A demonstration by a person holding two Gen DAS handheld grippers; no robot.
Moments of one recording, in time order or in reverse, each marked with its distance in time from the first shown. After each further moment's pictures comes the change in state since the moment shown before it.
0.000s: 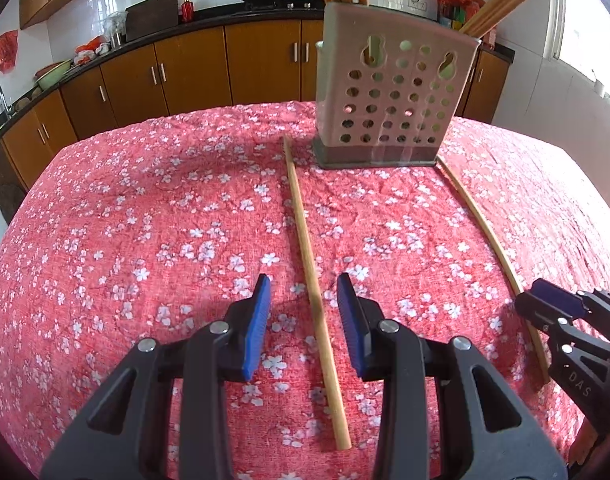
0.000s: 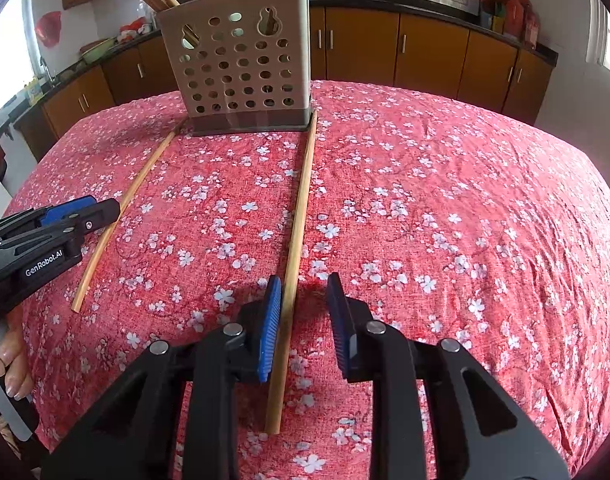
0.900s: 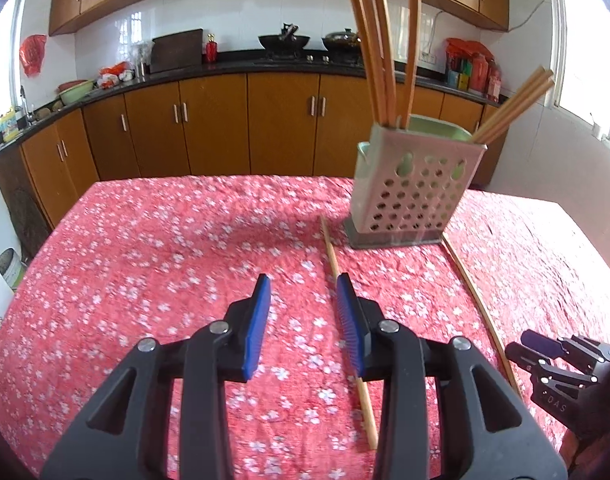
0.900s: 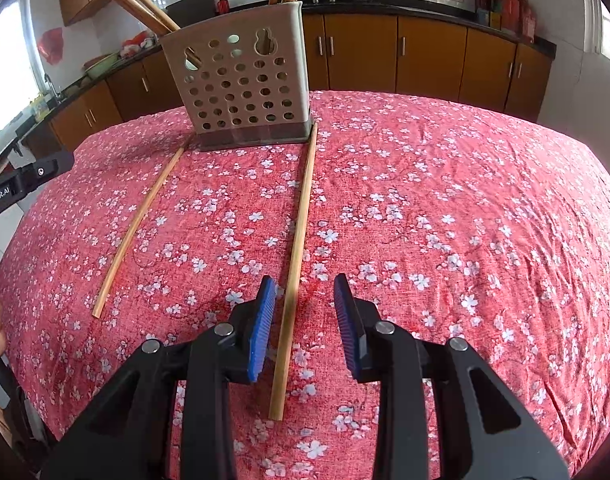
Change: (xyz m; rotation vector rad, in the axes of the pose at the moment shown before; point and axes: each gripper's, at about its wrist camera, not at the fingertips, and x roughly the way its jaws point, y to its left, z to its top) left arm -0.063 0.033 0.025 -0.055 -0.180 -0.006; right arm -0.013 -0.002 0.001 0.042 -0.021 0.041
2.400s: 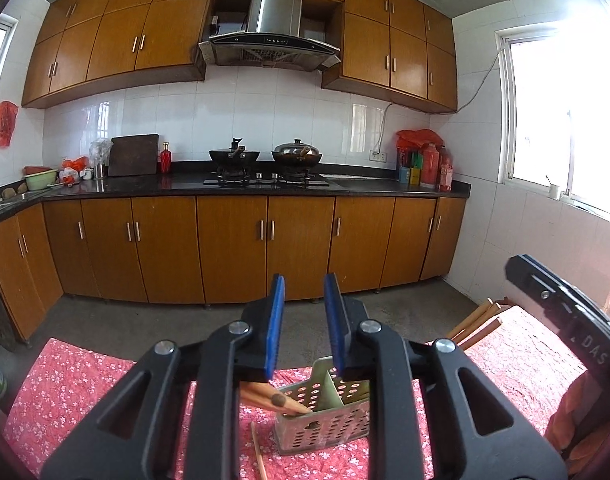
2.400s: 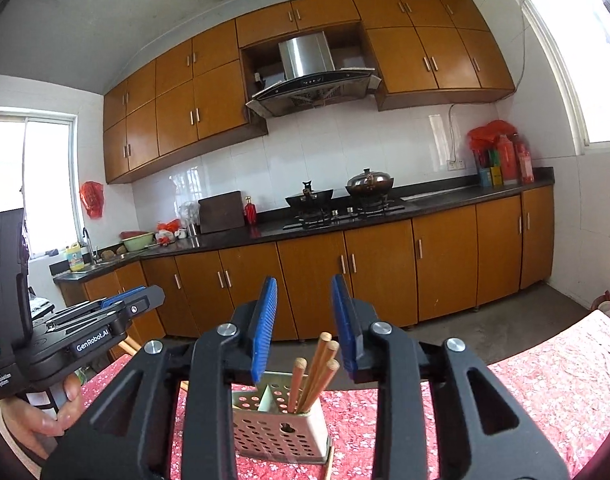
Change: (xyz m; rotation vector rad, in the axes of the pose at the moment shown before) left arm -0.021 -0.062 0.178 0.058 -0.392 -0.142; right arm -0.137 -0.026 0.150 0.036 -0.740 0.123
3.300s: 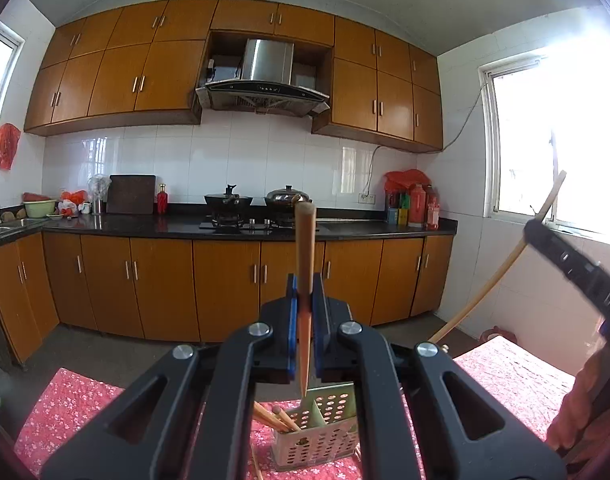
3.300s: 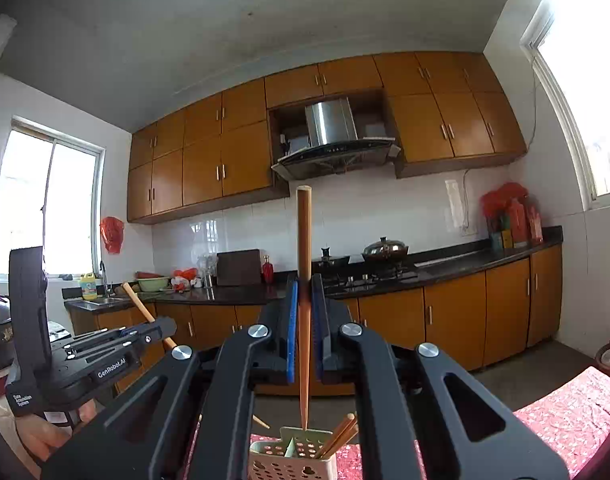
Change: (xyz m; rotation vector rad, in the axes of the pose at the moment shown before) left arm -0.057 -0.006 0.038 0.009 -0.148 -0.035; right arm -0.039 0.019 0.042 -0.051 -0.203 0.066
